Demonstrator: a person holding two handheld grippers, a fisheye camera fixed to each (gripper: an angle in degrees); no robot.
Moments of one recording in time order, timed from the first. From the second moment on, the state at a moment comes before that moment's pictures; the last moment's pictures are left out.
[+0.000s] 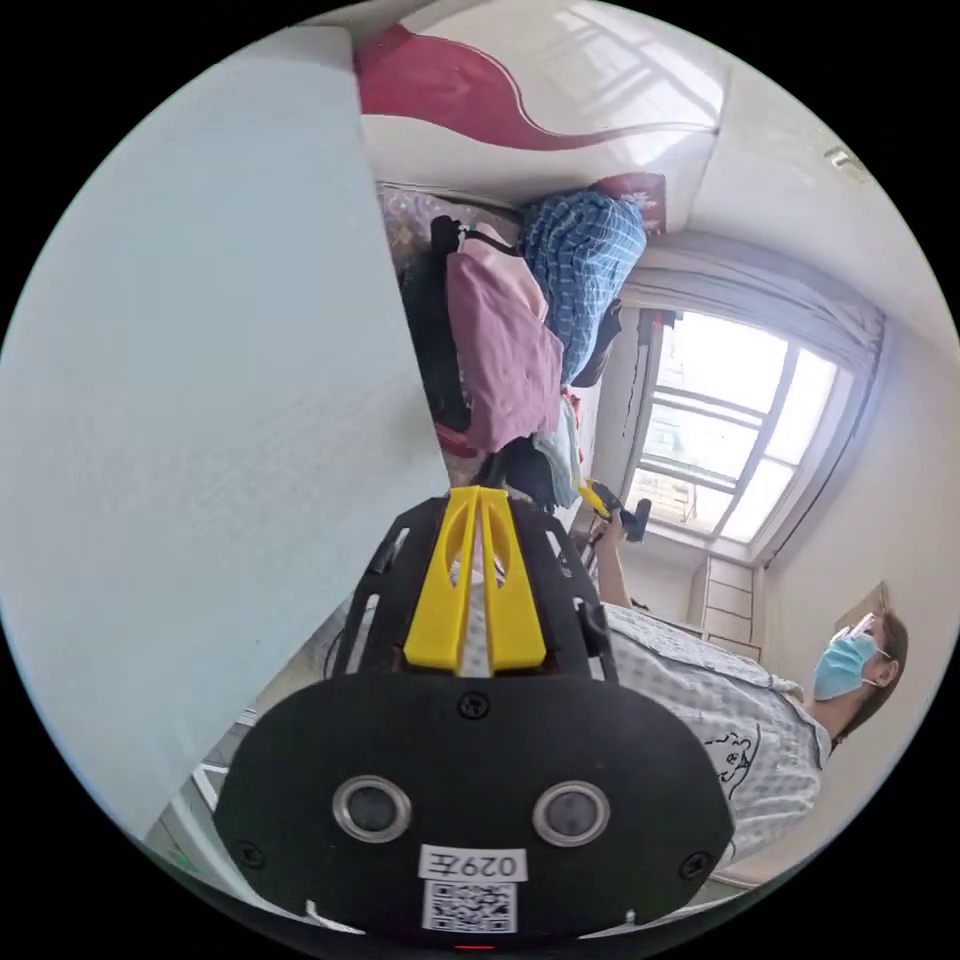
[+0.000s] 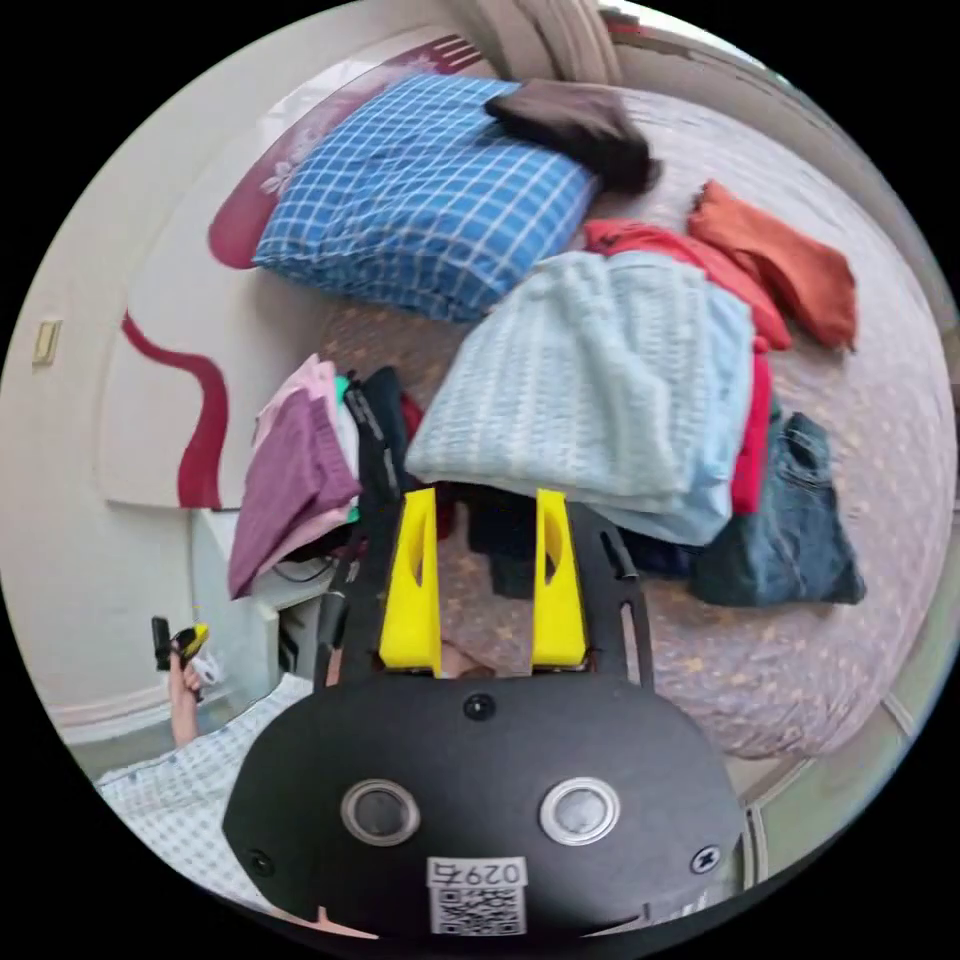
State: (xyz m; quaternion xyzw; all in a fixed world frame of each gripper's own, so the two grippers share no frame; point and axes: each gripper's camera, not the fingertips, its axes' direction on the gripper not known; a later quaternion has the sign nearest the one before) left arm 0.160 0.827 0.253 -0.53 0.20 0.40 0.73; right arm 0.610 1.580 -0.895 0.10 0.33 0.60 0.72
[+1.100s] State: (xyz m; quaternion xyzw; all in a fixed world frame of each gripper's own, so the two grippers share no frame) left arm -0.039 0.580 0.116 -0.41 0.37 0.35 0.76; right arm 0.170 0.930 -0.292 -0.04 -0.05 -0.04 1.00
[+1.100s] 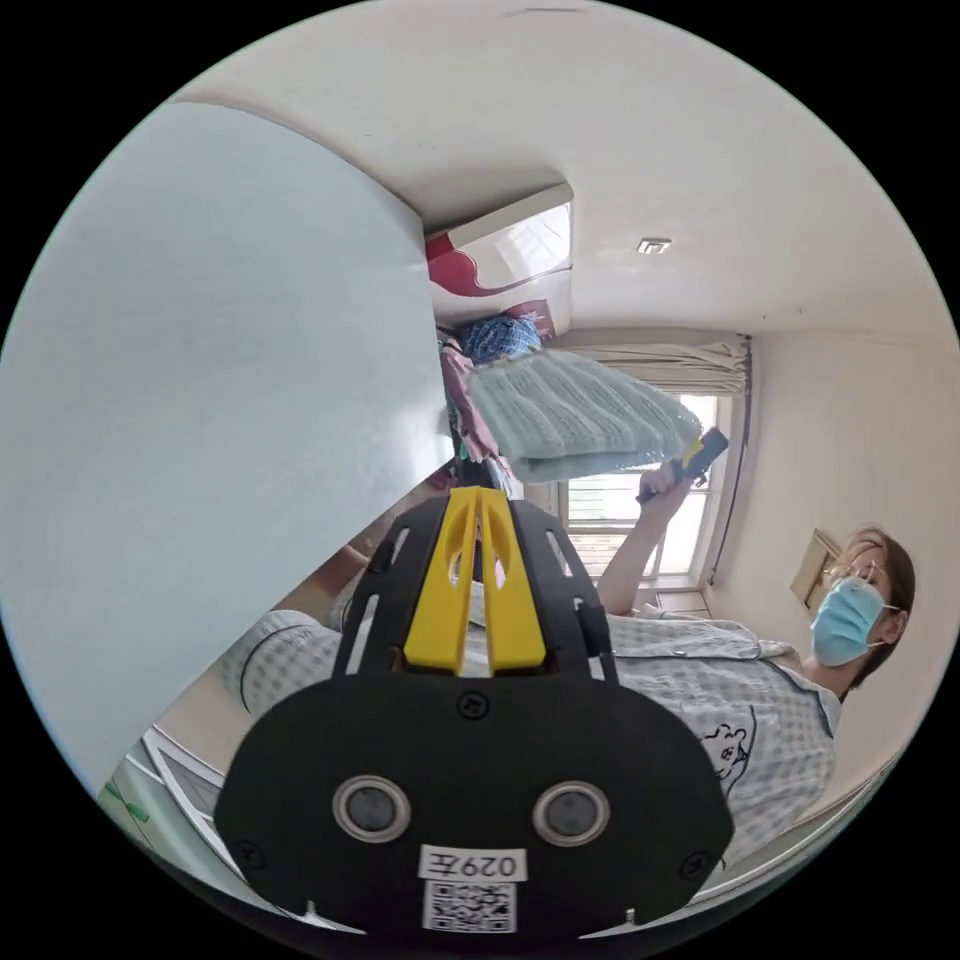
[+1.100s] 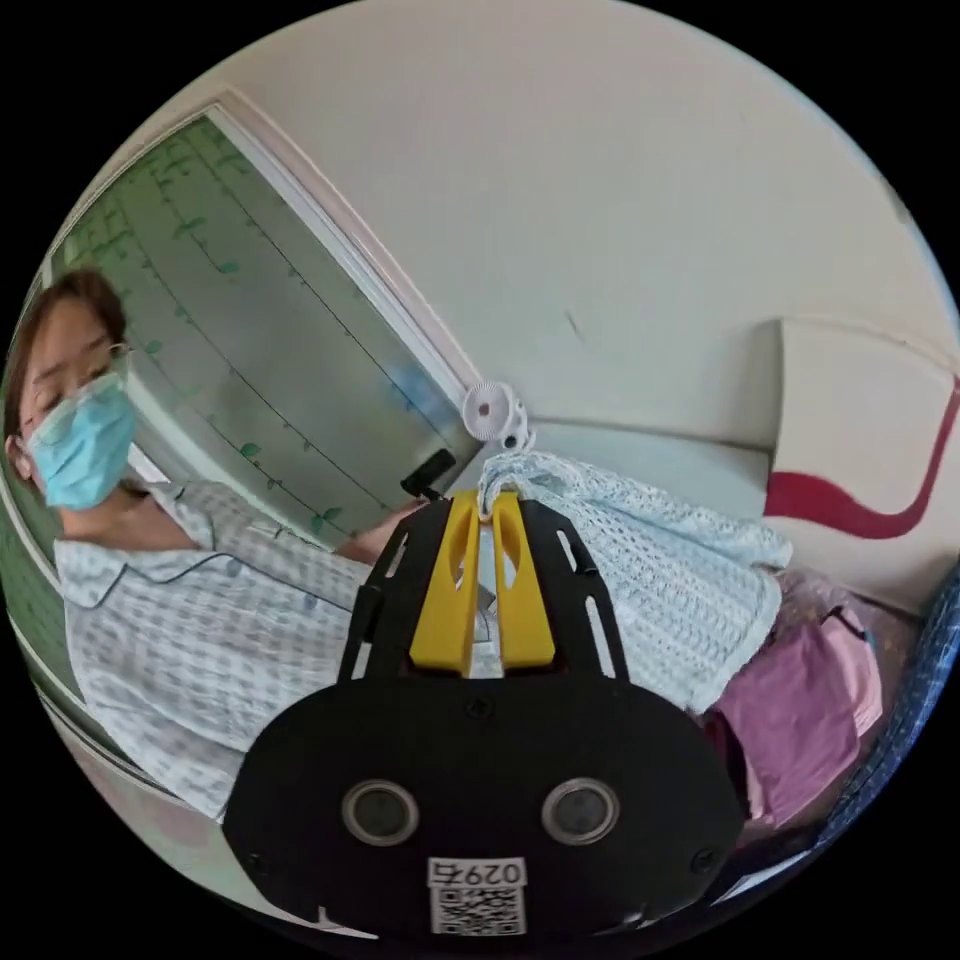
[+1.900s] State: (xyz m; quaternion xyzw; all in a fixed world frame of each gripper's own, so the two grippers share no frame) left arm -0.003 0.567 0.166 -0.34 -0.05 0.50 0.80; right arm 0.278 0.970 0.351 -0.22 -0.04 0.21 0.95
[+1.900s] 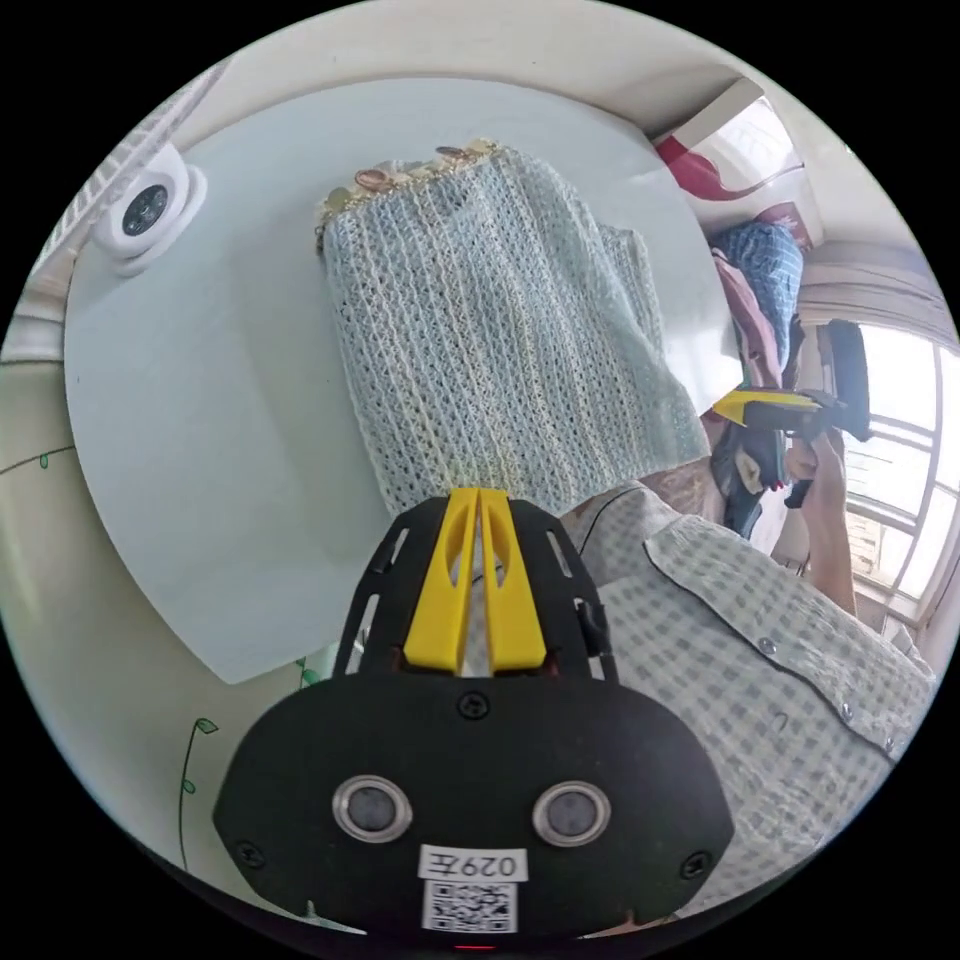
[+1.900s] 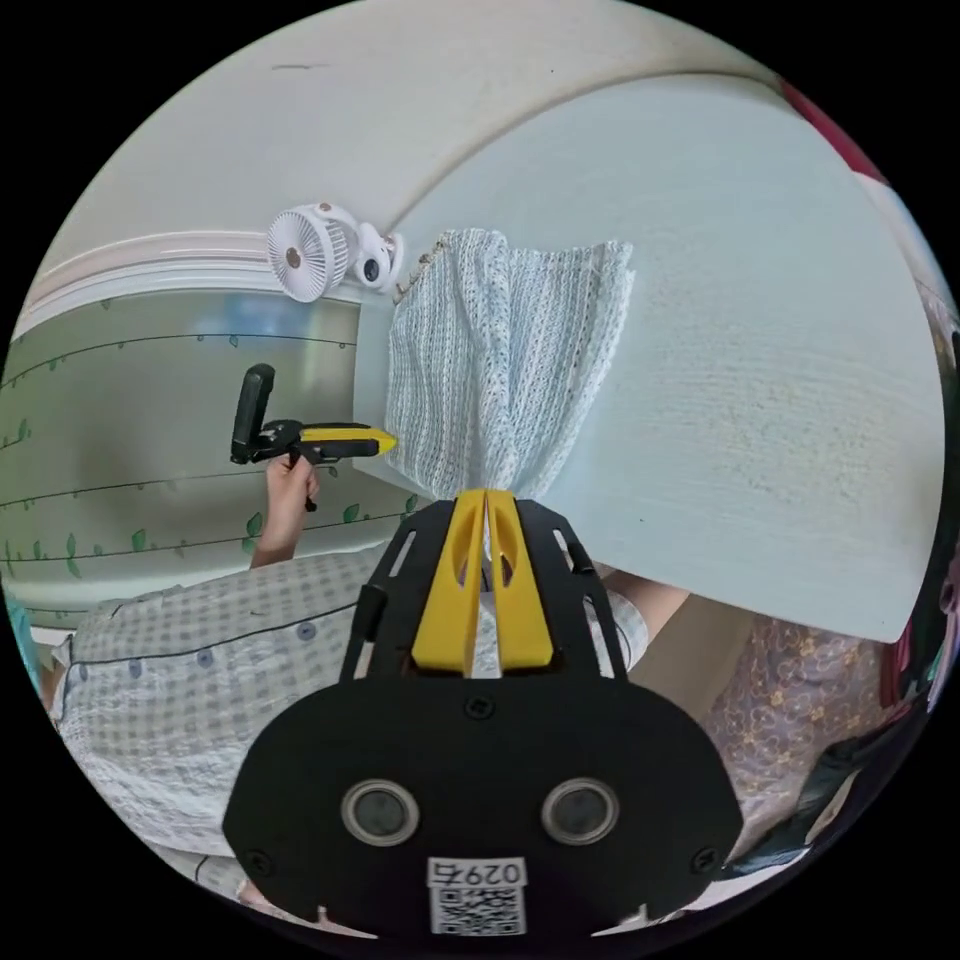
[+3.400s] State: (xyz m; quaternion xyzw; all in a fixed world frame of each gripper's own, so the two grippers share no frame) left arm 0.104 0.617 0.208 -0.30 -0.25 0.60 0.70; right arm 0.289 1.052 0.768 -0.38 0.25 0.11 0.88
